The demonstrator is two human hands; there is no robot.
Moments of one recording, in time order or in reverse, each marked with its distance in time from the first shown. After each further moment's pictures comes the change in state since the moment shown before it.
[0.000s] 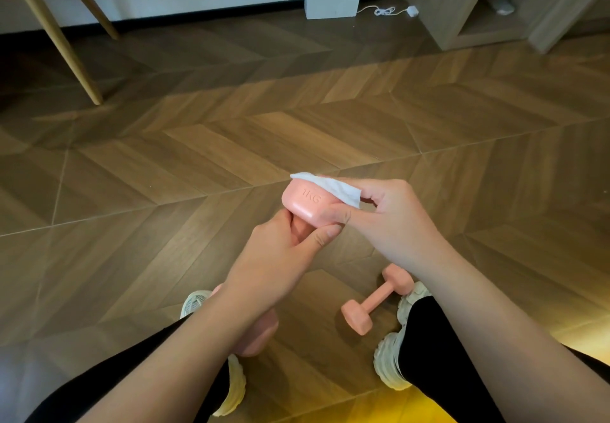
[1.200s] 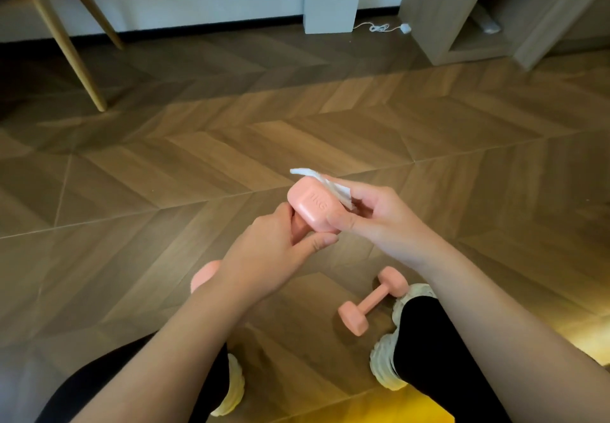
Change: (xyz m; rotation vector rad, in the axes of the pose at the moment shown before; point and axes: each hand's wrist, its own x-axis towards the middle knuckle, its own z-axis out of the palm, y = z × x) left_hand -0.006 0.005 -0.021 0.257 -0.091 0.128; right_hand -0.006 0.006 -0.005 0.128 -0.219 0.103
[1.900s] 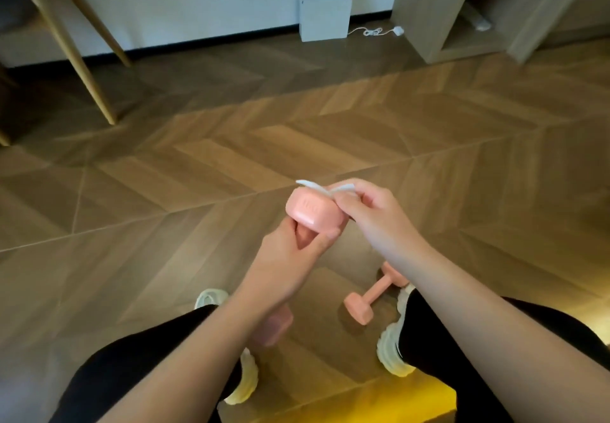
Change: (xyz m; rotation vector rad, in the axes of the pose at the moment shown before) left_hand -0.029 -0.002 0.035 -0.305 0.086 -0.079; right_hand -0.021 -0.008 0.029 0.119 0.335 0.038
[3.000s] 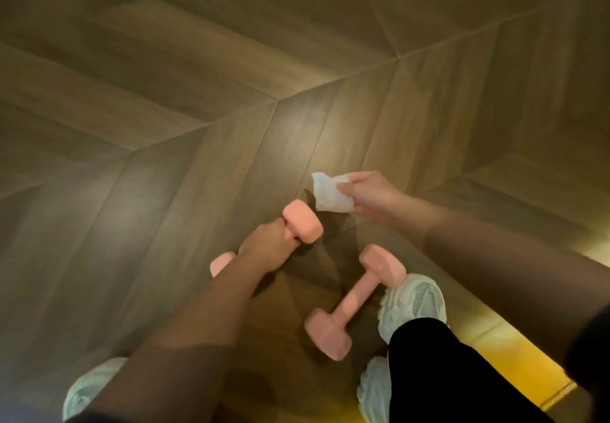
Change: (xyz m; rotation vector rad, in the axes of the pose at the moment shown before) left_hand 0.264 -0.240 0.224 0.538 -0.572 -0.260; right_hand 0.187 0.310 -0.106 -0.099 0.231 0.882
